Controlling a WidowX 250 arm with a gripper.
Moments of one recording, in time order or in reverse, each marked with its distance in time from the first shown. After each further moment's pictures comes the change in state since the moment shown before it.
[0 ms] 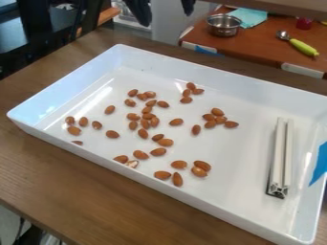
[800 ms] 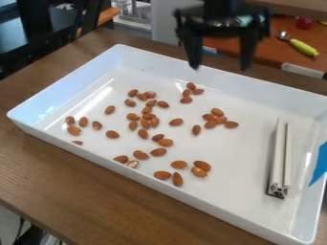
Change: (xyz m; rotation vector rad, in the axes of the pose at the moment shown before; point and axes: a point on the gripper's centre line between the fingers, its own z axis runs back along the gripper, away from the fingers) arm -0.053 -0.063 -0.054 0.159 0.112 -0.152
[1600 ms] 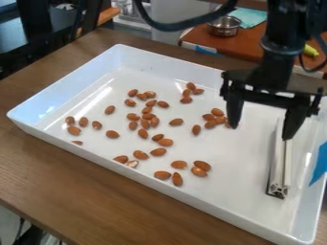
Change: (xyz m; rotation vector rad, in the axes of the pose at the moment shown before) arm -0.035 -0.047 -0.058 0.123 0.035 -0.016
